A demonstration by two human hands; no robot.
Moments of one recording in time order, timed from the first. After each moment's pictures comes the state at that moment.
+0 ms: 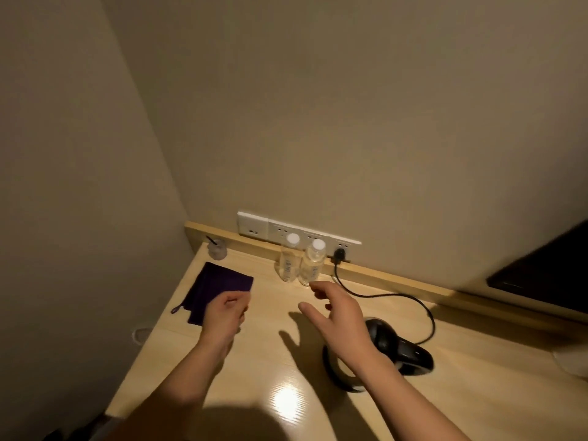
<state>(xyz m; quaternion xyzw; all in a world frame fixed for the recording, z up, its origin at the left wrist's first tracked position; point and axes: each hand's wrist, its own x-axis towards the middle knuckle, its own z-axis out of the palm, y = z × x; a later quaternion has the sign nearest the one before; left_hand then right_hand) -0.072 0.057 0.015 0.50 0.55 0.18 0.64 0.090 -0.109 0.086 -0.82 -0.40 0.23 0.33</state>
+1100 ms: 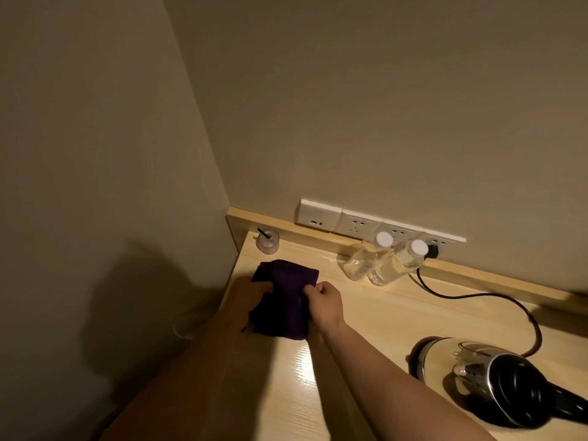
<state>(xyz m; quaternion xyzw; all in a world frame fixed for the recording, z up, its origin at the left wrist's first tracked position) -0.086 0.238 -0.089 0.50 0.60 -0.04 0.62 0.020 0.109 -0.078 -0.78 0.03 0.40 0.48</state>
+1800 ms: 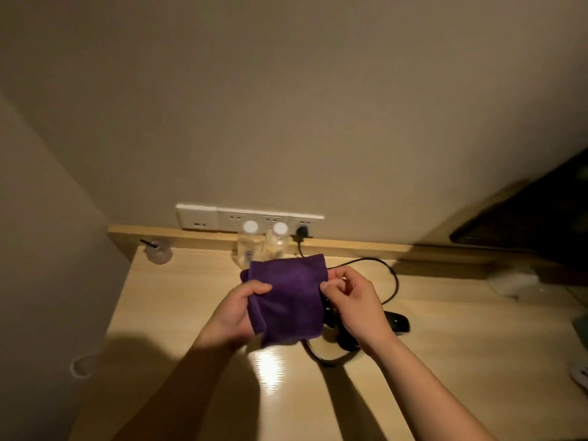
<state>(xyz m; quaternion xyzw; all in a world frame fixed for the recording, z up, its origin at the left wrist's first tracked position) 0.004 0.055 0.026 0.20 0.26 -0.05 0.94 0.114 -0.126 0.090 -0.79 -0.11 0.30 0.52</state>
